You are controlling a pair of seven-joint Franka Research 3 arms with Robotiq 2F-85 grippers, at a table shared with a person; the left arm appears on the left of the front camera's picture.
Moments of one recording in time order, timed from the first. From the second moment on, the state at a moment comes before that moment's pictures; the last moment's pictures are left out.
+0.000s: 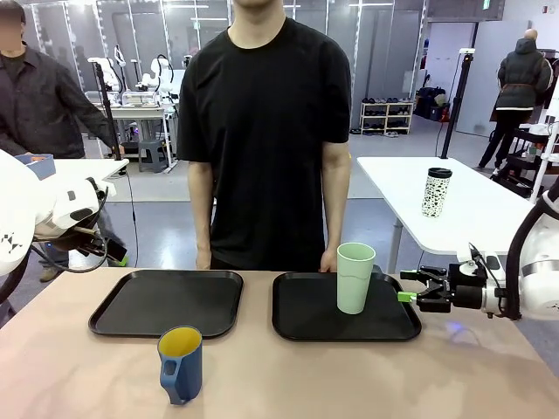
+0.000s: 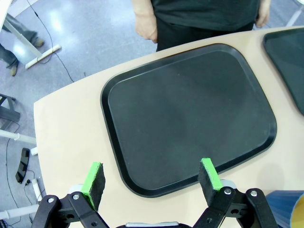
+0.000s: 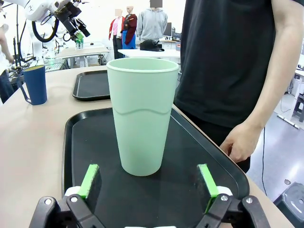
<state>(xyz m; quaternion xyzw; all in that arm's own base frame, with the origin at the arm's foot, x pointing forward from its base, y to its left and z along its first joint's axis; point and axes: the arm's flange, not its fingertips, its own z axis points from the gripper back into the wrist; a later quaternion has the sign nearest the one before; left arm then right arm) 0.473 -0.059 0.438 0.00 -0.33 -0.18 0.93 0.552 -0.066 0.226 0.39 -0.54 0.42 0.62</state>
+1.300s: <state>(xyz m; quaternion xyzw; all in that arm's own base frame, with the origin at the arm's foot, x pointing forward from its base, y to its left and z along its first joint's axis) 0.473 -0.059 0.438 0.00 -0.33 -0.18 0.93 0.405 -0.038 0.336 0.15 -0.30 0.61 0.72</state>
